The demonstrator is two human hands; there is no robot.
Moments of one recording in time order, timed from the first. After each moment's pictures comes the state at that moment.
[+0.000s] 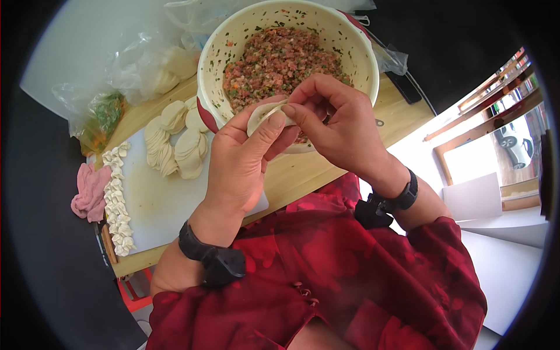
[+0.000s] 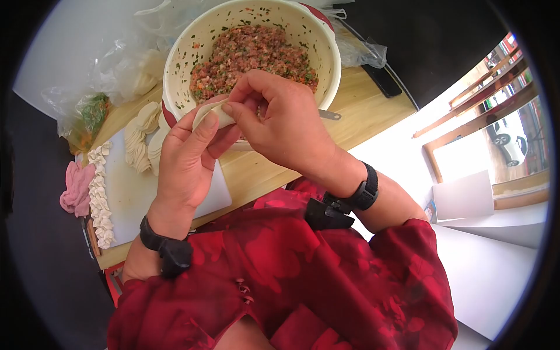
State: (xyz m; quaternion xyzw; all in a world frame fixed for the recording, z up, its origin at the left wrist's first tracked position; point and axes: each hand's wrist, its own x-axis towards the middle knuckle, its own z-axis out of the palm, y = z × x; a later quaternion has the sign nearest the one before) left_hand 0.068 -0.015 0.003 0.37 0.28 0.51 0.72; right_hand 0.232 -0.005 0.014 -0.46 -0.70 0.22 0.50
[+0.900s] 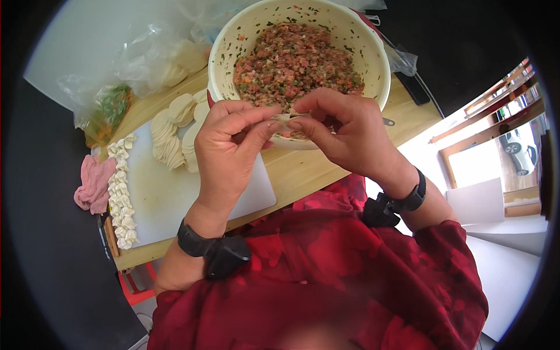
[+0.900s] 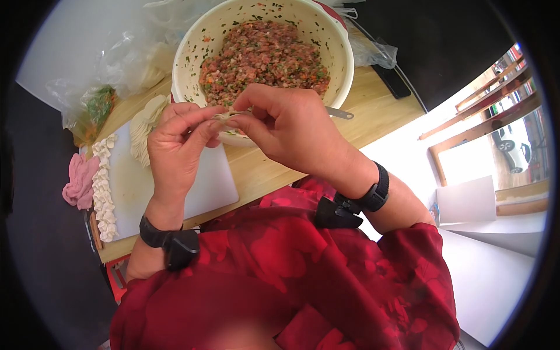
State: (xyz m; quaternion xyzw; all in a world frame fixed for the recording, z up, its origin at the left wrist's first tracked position) left_hand 0.038 -0.005 -0.014 0.61 0.37 0.55 0.44; right_hand 0.234 -0.011 0.011 -0.45 -0.75 0.25 0.41
